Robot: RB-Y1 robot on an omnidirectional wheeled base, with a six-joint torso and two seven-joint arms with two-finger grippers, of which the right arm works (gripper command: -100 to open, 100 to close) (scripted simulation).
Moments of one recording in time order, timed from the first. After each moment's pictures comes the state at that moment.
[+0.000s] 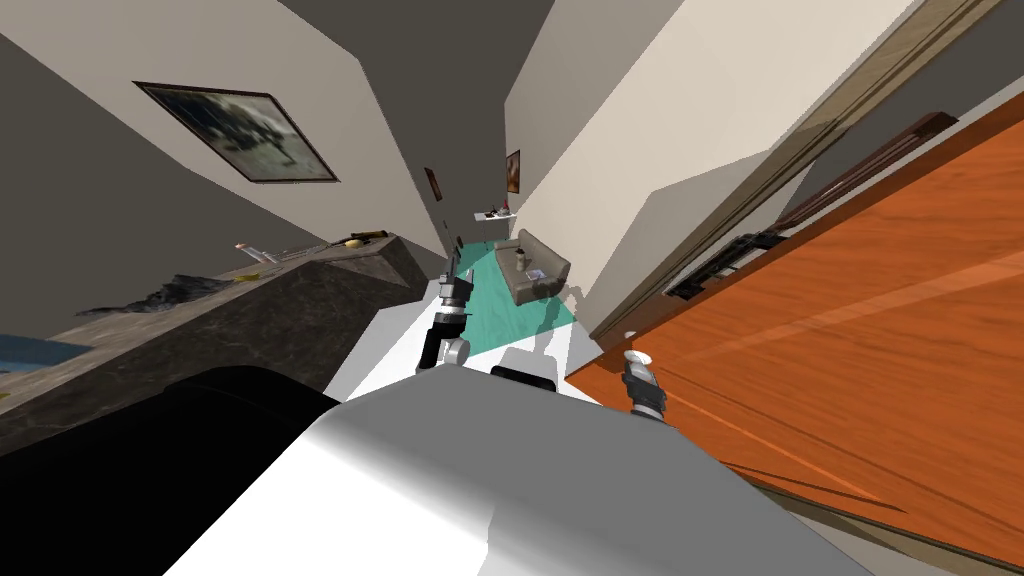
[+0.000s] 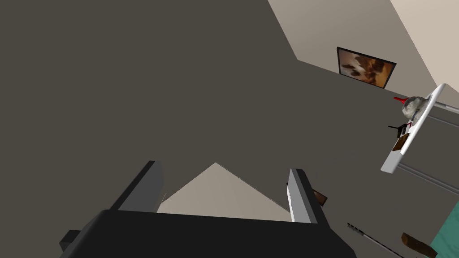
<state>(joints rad) 0.24 -0.49 0.33 -0.86 -0.77 -0.98 -1.55</state>
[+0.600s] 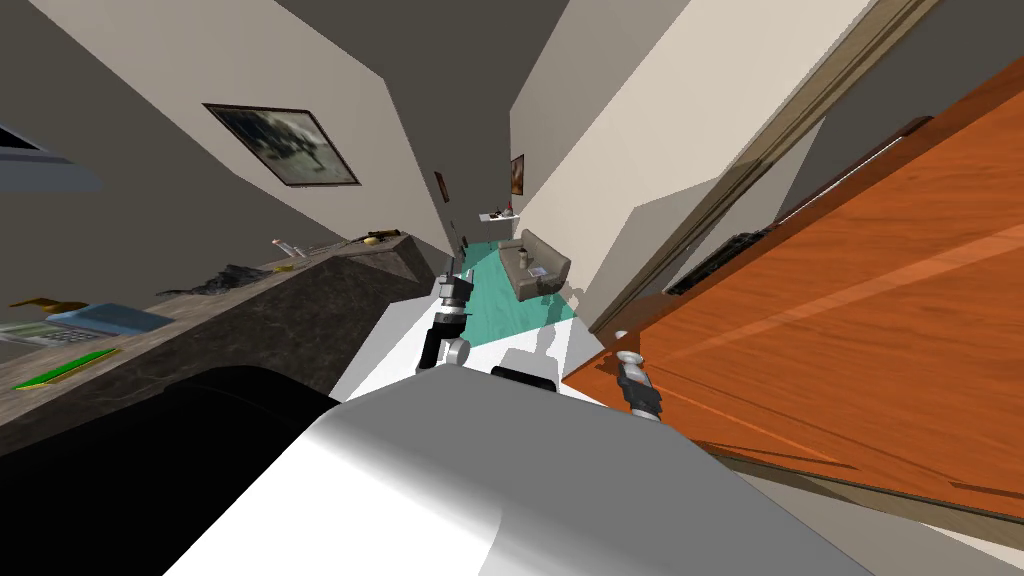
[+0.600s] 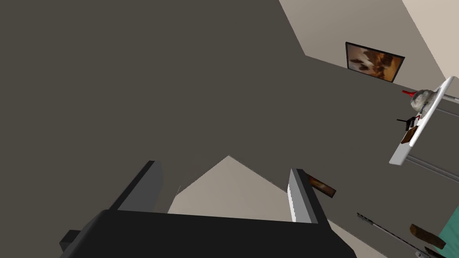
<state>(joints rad) 0.29 -0.53 0.39 -0.90 -0.73 -1.01 -1.58</state>
